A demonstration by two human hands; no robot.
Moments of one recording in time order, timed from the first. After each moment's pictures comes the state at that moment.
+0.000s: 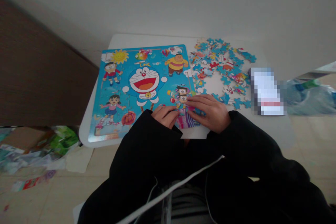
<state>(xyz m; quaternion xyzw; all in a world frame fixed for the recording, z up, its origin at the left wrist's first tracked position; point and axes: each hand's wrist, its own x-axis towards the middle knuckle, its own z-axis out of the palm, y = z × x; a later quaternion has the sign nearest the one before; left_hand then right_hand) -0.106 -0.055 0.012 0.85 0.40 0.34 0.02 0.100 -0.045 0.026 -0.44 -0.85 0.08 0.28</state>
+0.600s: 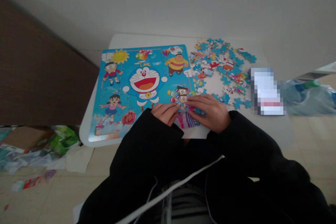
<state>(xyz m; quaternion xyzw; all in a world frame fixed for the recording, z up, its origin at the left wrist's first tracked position) -0.107 -0.047 0.014 0.86 0.40 0.33 0.02 0.101 -0.045 0.025 -0.43 -0.85 0.10 0.27</state>
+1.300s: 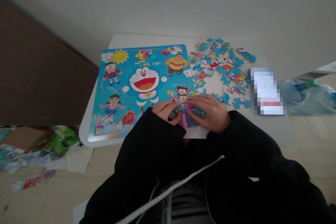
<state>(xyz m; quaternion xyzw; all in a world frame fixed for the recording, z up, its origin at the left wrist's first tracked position) -0.094 -0.048 0.014 0.79 0.47 0.38 0.08 0.099 -0.046 0.029 -0.44 -0.85 0.11 0.27</state>
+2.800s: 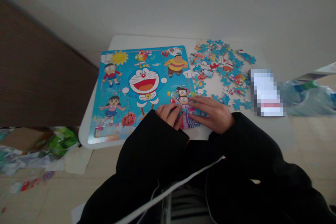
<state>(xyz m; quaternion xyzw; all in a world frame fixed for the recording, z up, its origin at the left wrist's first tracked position) -0.089 -0.059 0.002 0.82 0.46 0.34 0.01 0.109 -0.047 0.026 -0.42 -0.86 0.08 0.28</state>
